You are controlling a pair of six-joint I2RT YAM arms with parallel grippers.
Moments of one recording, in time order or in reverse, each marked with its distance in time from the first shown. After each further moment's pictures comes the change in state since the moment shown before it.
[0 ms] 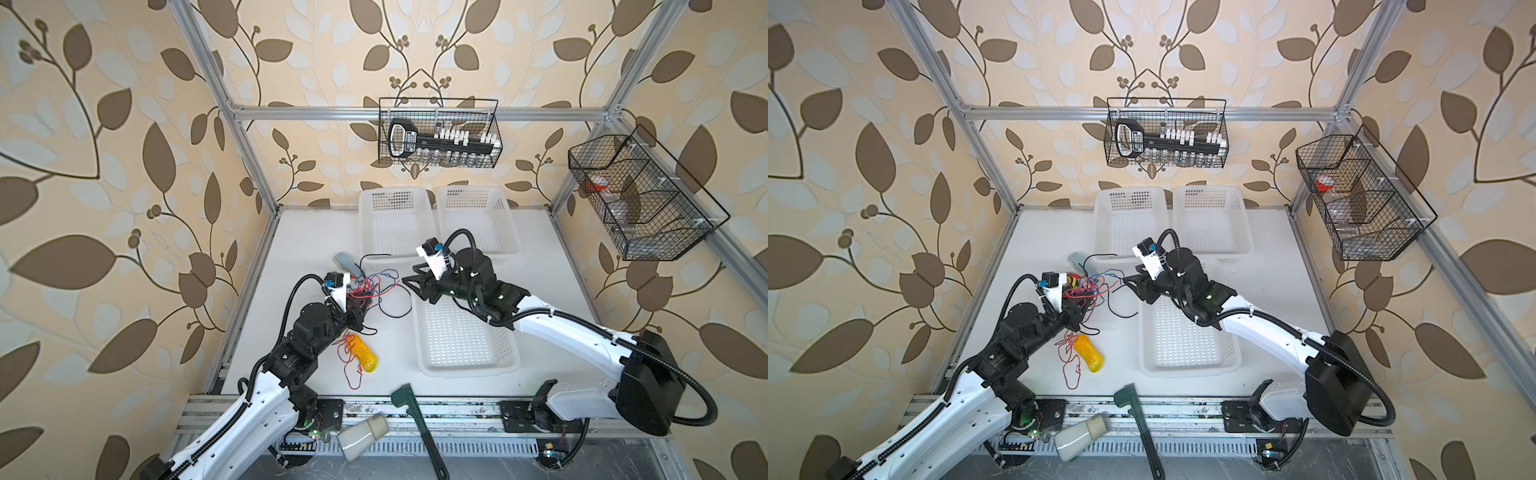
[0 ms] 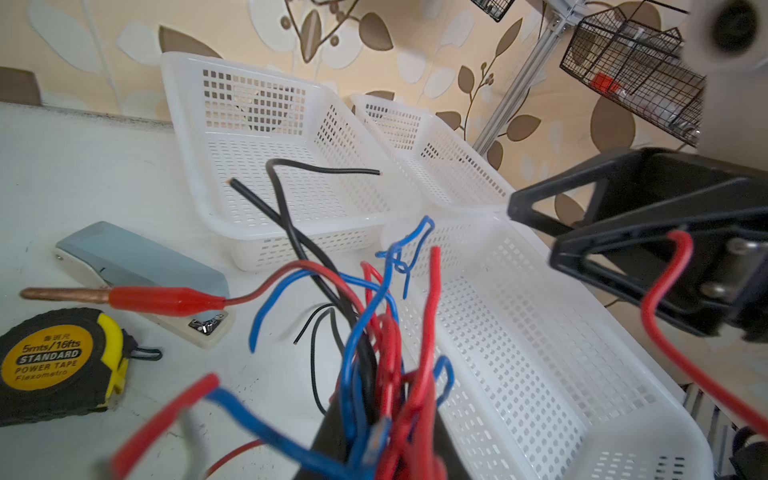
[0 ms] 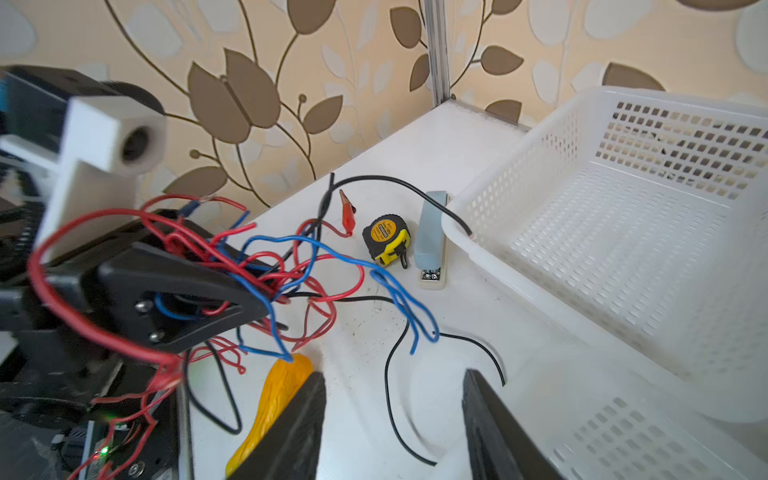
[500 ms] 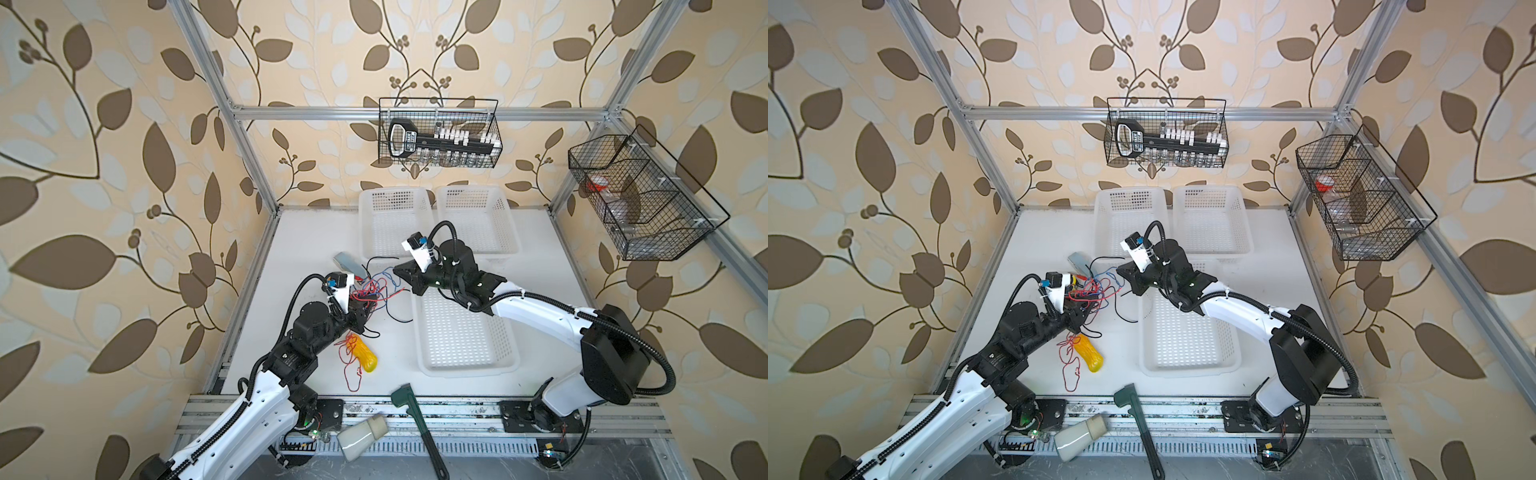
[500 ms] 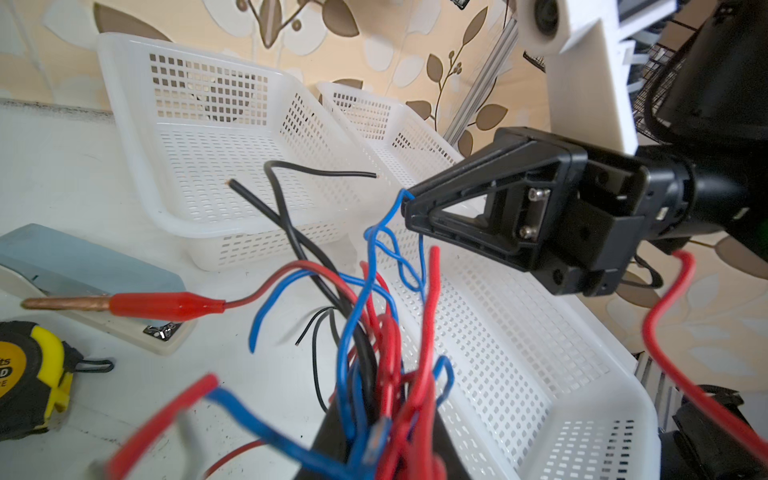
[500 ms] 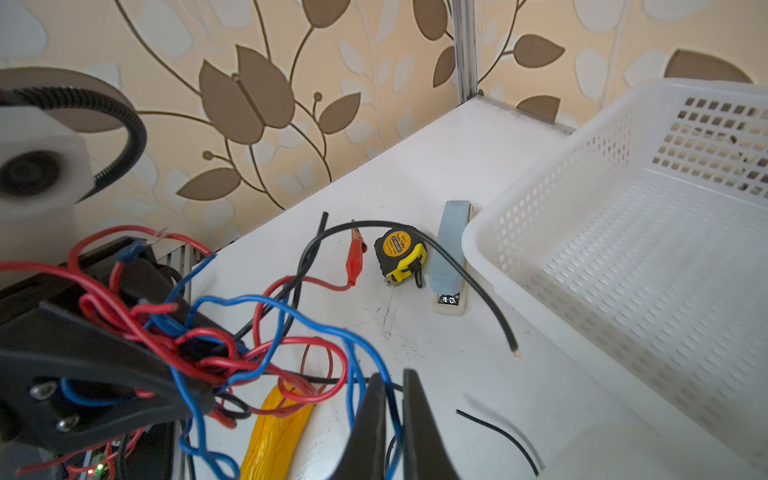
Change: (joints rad) left arm 0.004 0.006 0.010 0.003 0.068 -0.004; right arm -0.011 0.166 0.096 0.092 -0.100 0.011
